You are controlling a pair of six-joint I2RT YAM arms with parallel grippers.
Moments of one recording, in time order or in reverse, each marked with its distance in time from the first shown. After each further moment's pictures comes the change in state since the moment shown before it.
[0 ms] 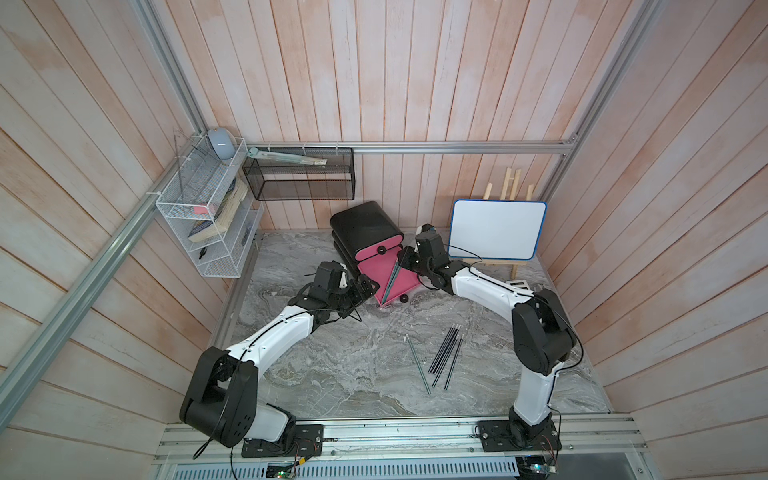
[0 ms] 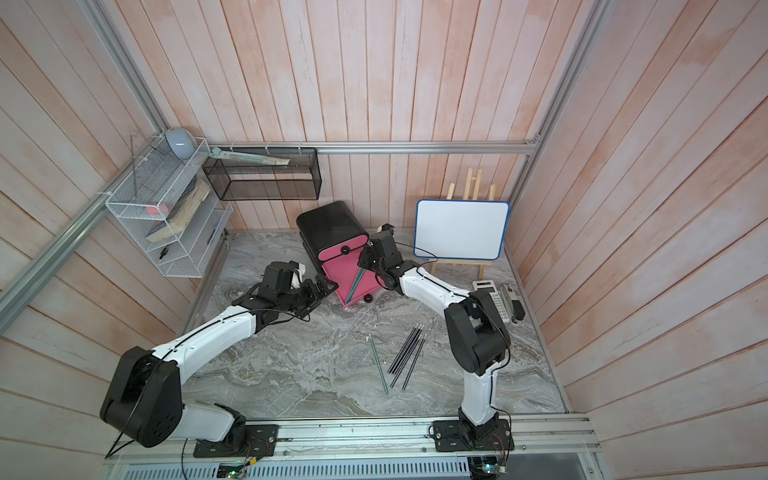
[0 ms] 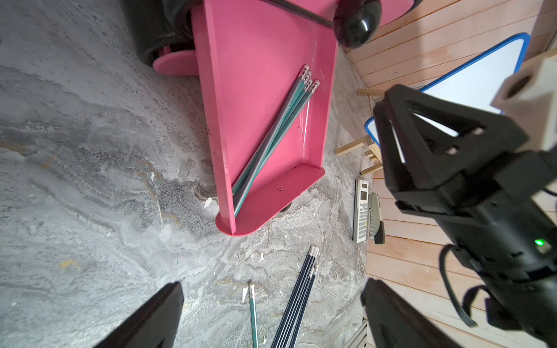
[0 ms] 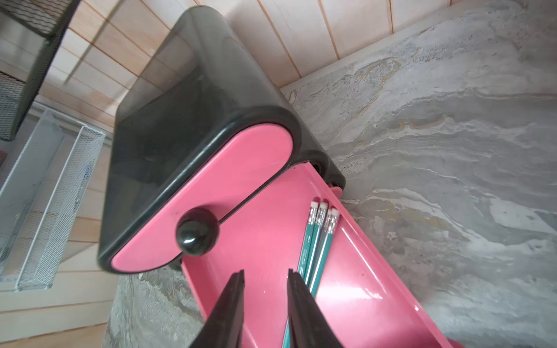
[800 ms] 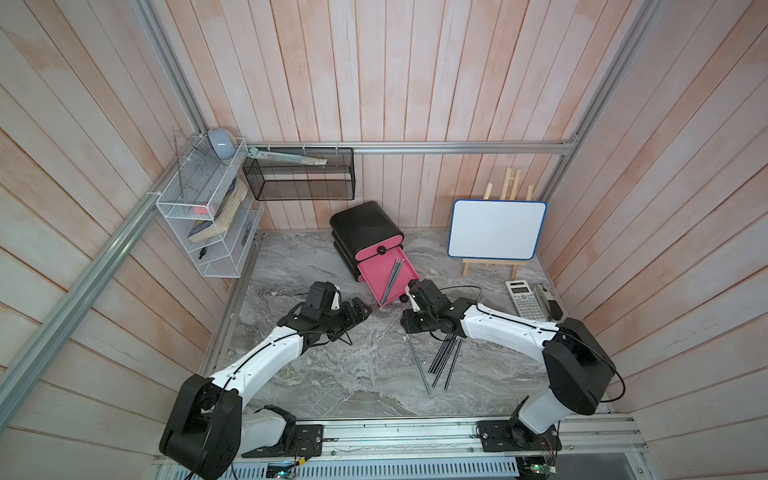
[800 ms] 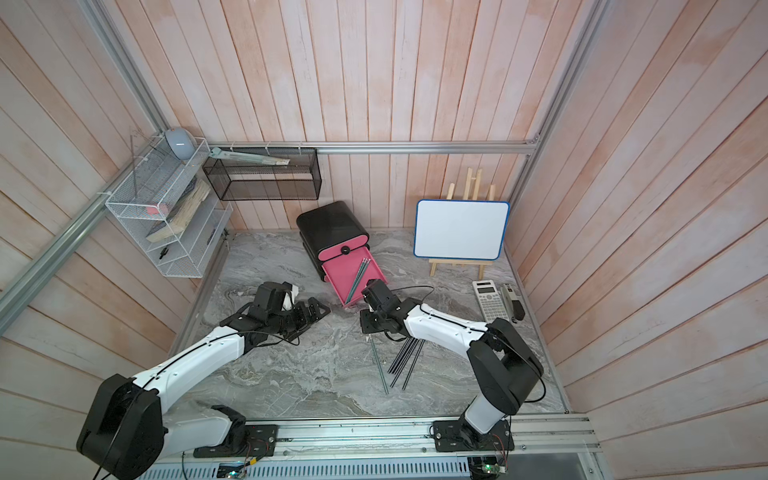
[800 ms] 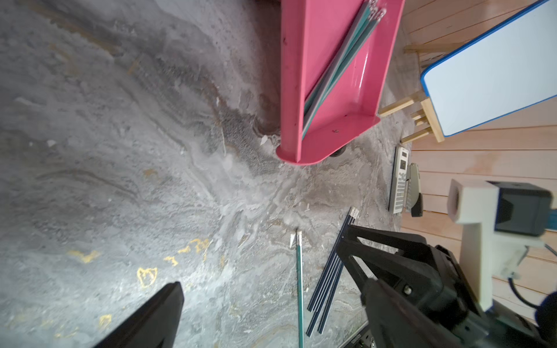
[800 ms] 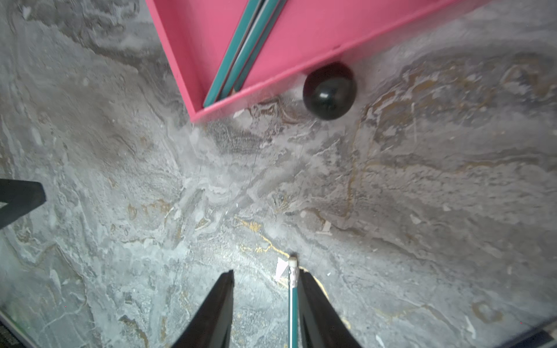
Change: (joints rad) left arm 0.000 -0.183 -0.207 -0.116 0.003 0.058; right arm 0.212 -0.225 -0.378 -0.325 -0.048 -0.203
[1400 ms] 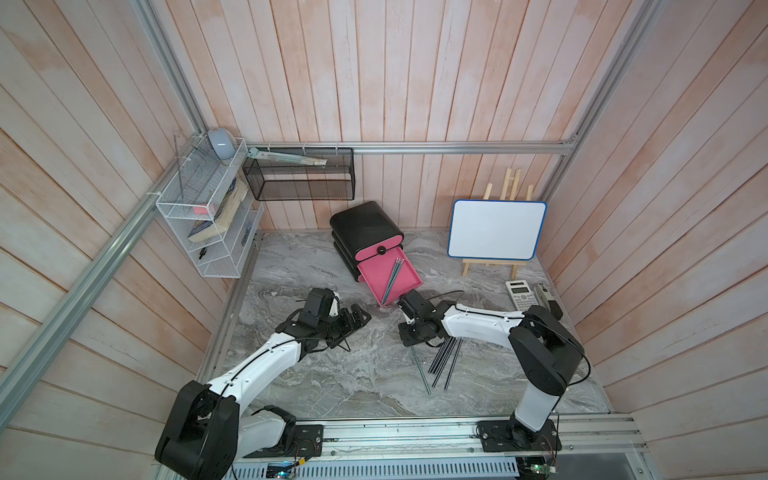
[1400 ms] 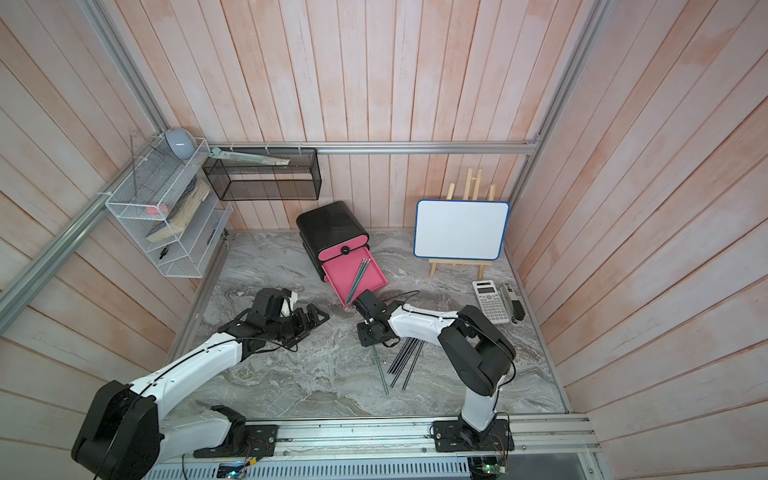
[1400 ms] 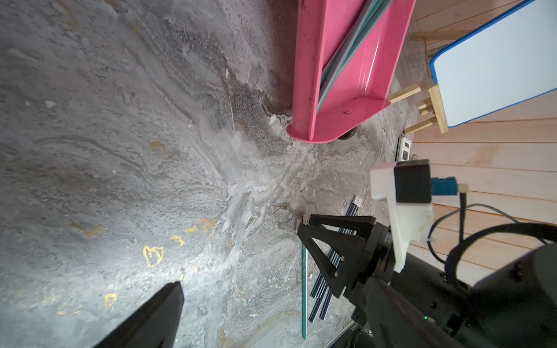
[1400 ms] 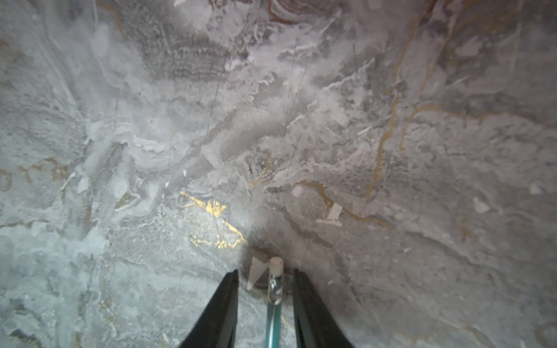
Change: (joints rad) left arm 0.000 -0.023 -0.047 0.019 0.032 -0.018; right arm 0.028 0.164 0.050 -0.077 0.035 -0.066
